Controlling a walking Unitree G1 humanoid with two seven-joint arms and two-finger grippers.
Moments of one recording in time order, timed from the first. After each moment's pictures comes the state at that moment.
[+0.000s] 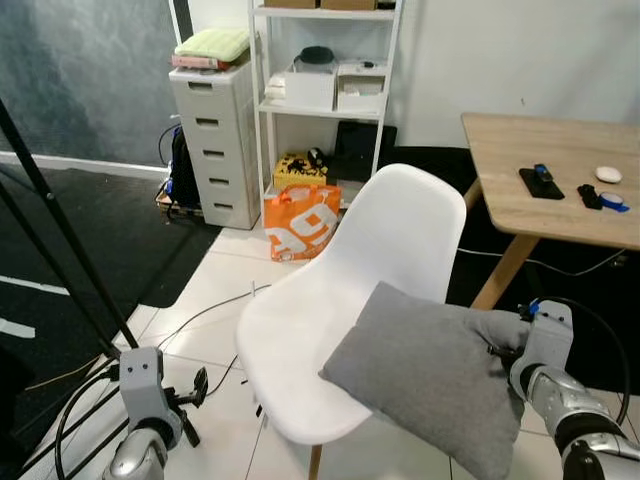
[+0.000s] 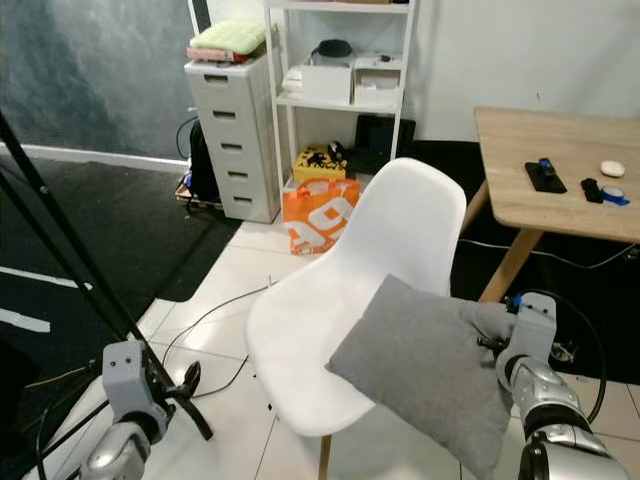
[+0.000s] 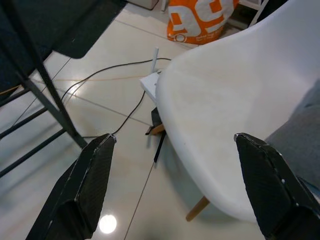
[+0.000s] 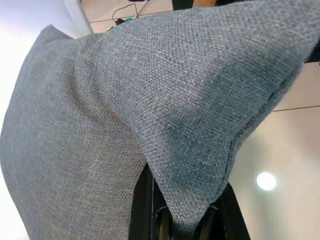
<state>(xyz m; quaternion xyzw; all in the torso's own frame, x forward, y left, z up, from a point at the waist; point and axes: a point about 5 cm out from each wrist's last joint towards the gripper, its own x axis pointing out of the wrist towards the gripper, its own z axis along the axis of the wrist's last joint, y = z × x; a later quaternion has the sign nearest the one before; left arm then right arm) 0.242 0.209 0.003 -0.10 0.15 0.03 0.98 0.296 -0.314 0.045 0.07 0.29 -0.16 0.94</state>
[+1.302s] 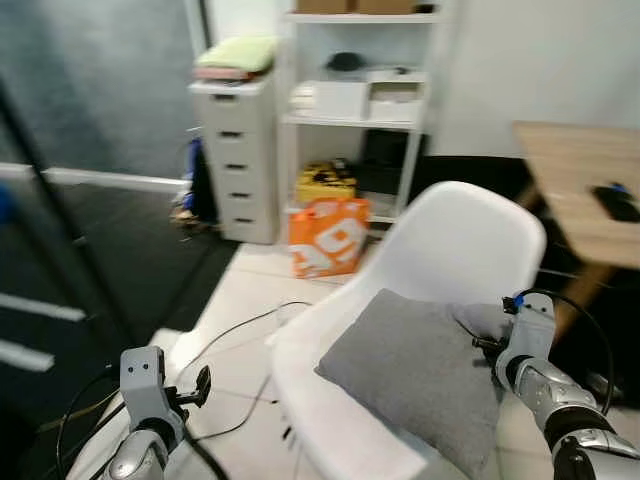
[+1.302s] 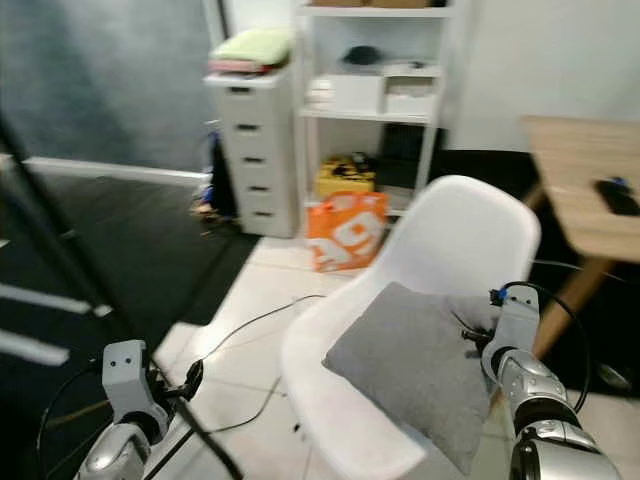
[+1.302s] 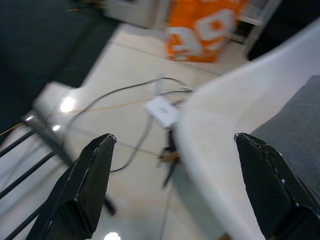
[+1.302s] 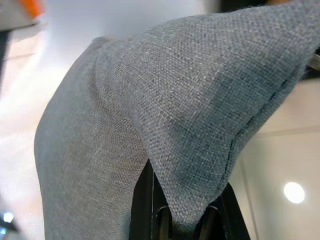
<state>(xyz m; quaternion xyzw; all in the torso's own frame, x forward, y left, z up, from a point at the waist) 0.240 0.207 0.007 -0.11 0.15 0.02 0.98 0.305 -0.299 0.047 0.07 0.28 -0.11 0.95</state>
